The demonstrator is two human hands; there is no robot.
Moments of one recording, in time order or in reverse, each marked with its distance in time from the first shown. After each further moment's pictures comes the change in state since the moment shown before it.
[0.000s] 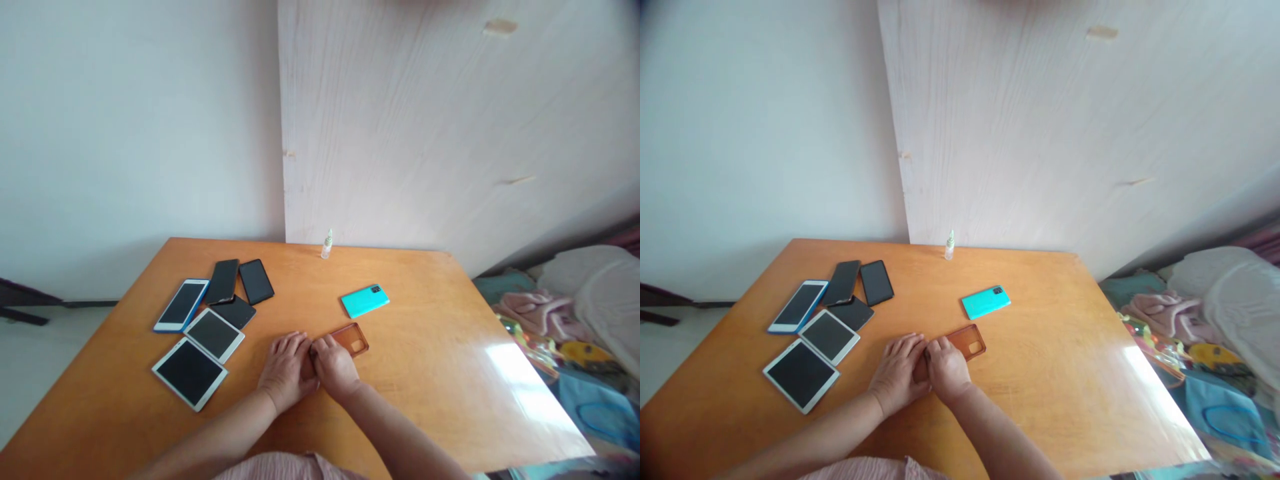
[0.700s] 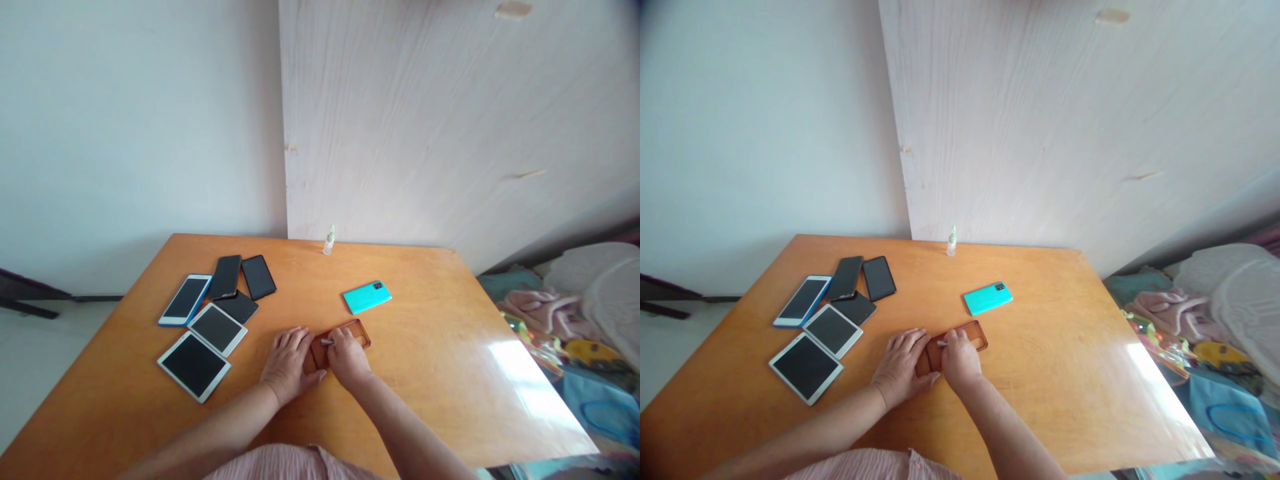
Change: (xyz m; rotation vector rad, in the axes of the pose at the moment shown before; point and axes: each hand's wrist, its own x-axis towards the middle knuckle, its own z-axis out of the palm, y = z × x) left_hand 0.000 0.000 0.001 -0.003 0.005 0.005; right_hand -0.005 0.017 -0.008 0.079 0.038 0.166
